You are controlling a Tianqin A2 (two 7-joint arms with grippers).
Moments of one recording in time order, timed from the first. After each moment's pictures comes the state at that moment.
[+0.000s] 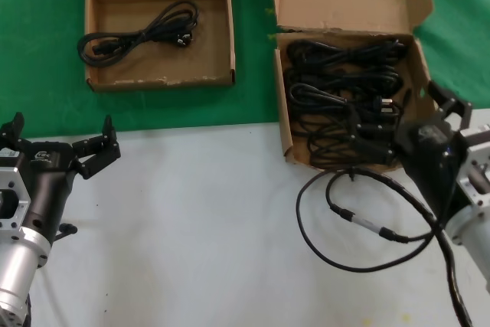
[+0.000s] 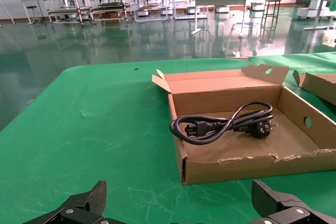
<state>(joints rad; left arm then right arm) 0.00 -0.30 1.60 -1.60 -1.79 0.00 0.00 0.12 0.30 -1.64 1.60 1.76 -0.09 -0.06</state>
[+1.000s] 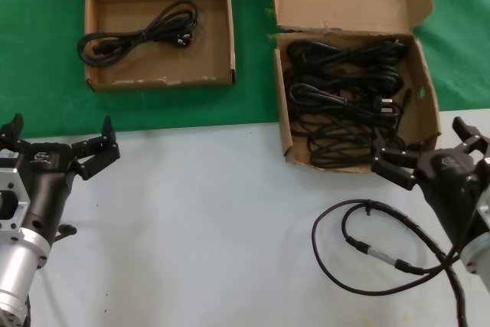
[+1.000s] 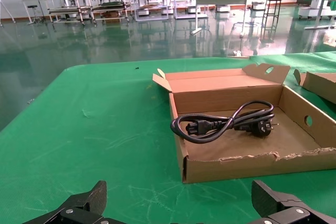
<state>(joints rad) 0.00 -0.30 1.60 -1.60 -1.80 0.00 0.00 0.02 0.30 -1.61 1.60 1.79 -0.02 -0.01</state>
